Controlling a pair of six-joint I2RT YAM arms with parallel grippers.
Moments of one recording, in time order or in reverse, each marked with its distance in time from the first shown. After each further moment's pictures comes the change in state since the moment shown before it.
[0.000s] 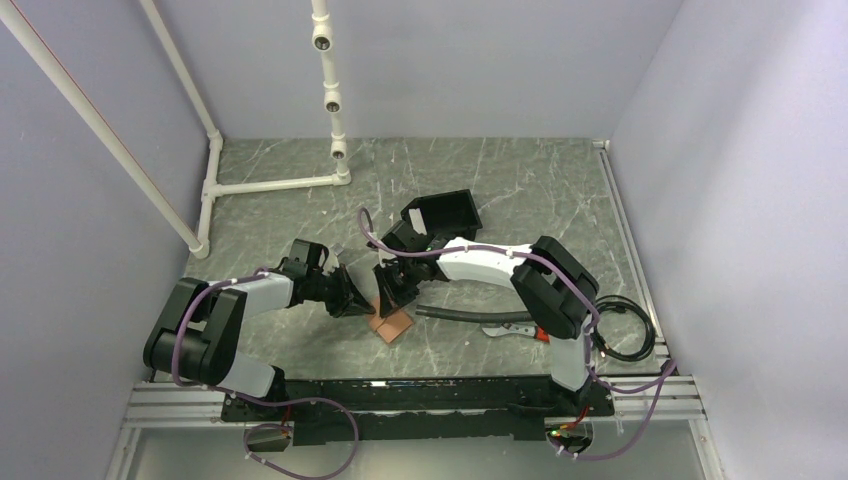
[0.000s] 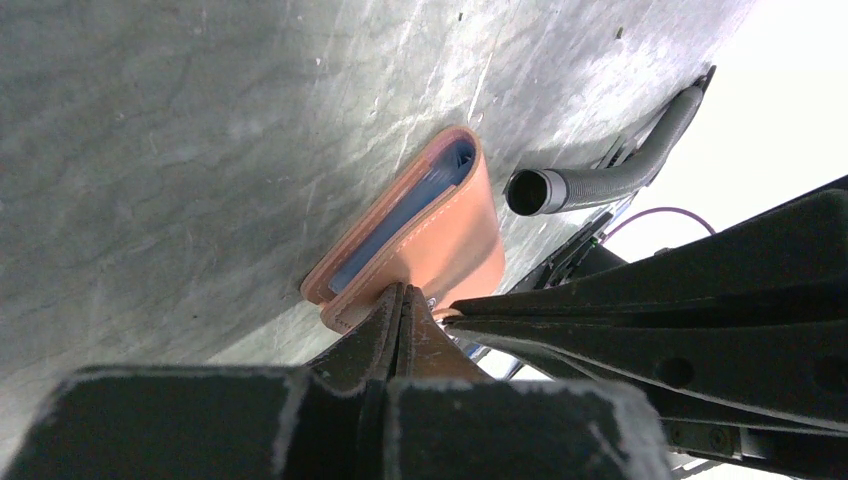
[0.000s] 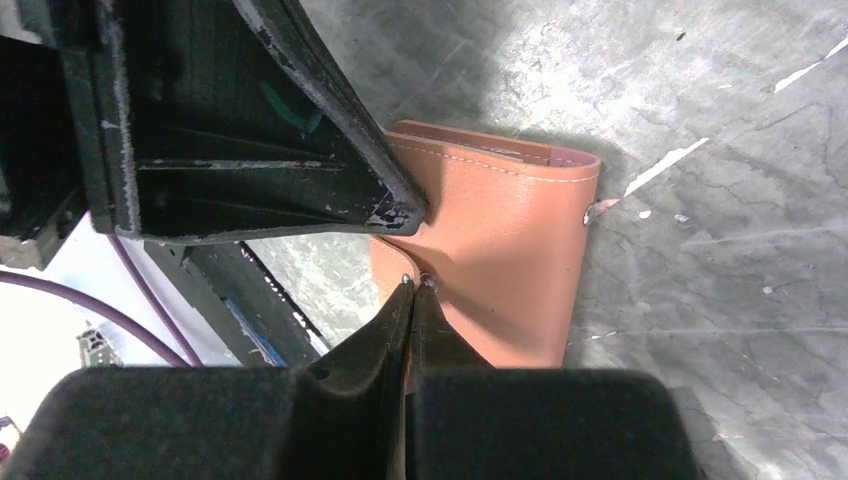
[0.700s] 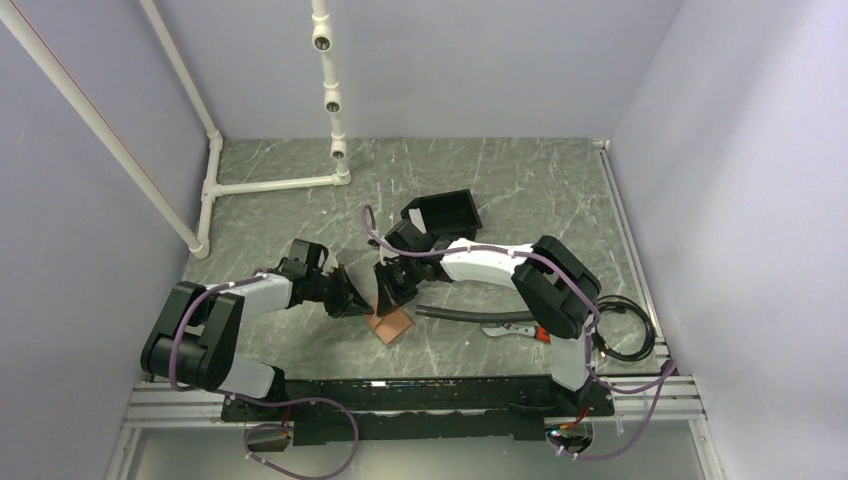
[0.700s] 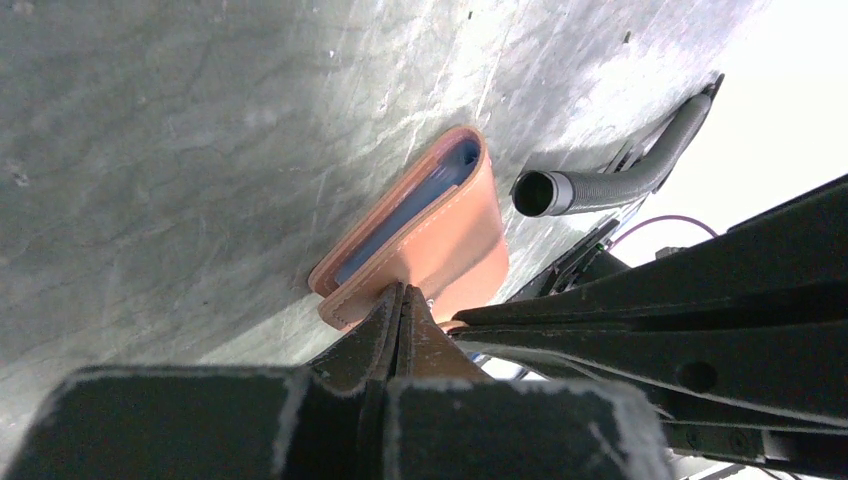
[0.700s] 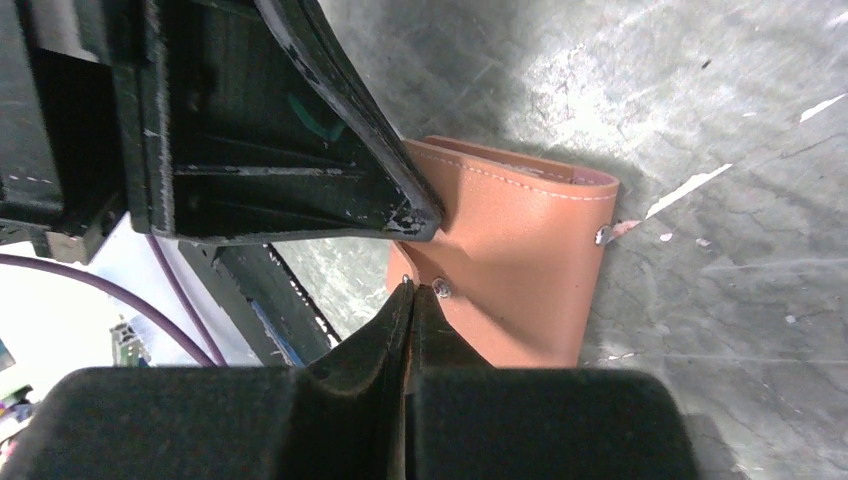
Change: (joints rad) left arm -0.002 -0.028 0.000 -0.031 -0.029 0.000; right arm -0.017 -0.005 -0.050 0.101 -0.070 0.034
